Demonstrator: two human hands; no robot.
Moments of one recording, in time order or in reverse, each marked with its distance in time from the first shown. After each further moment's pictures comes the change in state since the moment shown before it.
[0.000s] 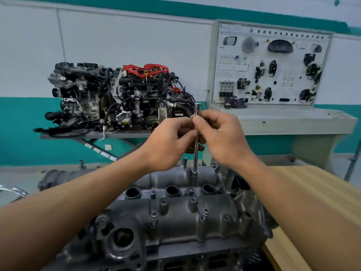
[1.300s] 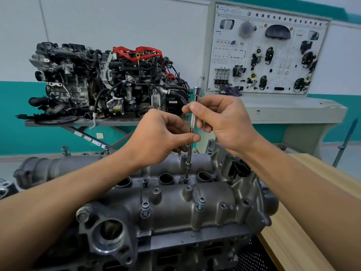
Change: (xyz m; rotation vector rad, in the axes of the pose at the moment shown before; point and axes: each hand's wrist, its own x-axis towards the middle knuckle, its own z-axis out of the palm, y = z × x) left_hand -0.009 -0.025 0.003 -0.061 0.045 -0.067; right_hand -0.001 0.005 -0.009 0.249 -0.106 0.138
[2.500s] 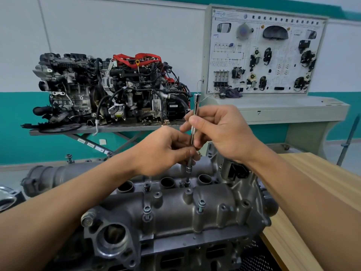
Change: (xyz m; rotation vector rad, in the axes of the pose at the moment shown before) left_hand -0.006 0.004 -0.002 0.149 -0.327 -0.047; right_hand -0.011 0.001 -0.006 0.000 -0.129 0.047
